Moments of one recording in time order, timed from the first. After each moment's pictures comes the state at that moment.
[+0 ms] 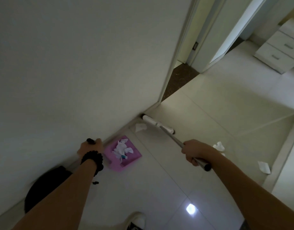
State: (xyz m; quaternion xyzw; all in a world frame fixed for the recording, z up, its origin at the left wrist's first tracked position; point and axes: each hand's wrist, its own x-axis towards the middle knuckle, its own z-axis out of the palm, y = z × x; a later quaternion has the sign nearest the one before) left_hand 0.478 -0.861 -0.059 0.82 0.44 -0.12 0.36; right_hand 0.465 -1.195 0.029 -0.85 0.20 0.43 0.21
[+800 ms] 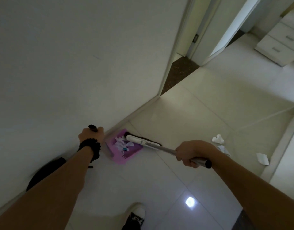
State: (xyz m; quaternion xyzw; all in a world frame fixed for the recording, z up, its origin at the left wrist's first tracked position) left_hand 0.476 -0.860 -0.056 0.87 0.35 -0.14 0.33; right_hand 0.437 -1.176 0.018 -0.83 0.08 0.55 0.07
